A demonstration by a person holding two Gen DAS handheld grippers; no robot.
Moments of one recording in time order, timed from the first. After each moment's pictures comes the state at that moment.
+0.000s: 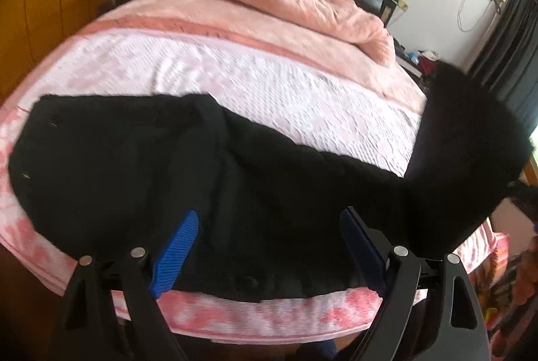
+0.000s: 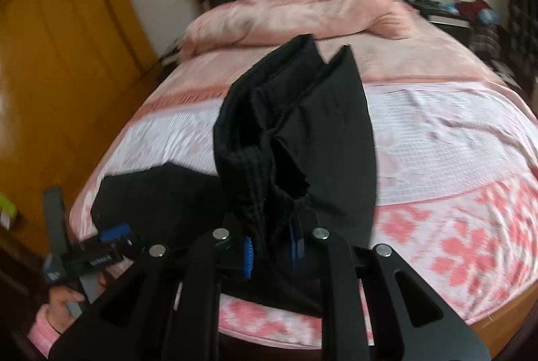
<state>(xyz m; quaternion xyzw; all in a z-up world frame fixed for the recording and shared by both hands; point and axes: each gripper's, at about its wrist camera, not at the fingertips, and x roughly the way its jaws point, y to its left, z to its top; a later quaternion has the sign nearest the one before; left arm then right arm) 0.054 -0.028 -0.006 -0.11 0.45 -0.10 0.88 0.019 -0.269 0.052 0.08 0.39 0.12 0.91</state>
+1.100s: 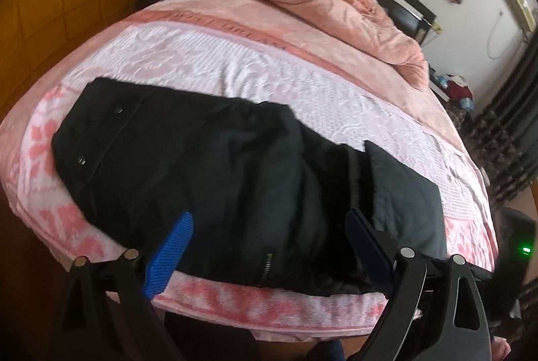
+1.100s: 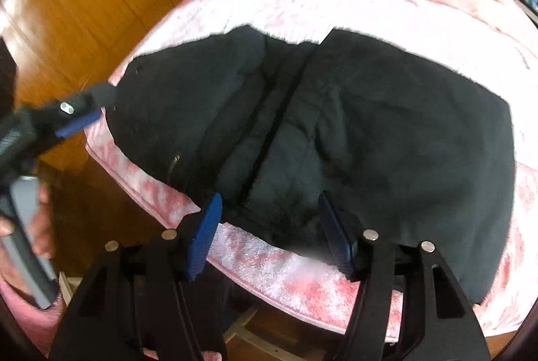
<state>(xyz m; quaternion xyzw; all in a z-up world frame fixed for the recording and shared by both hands) 0.044 0.050 -0.009 -0.15 0.46 -0.03 0.88 0.025 -0.130 -0.053 0.01 0.52 0.22 0.83</state>
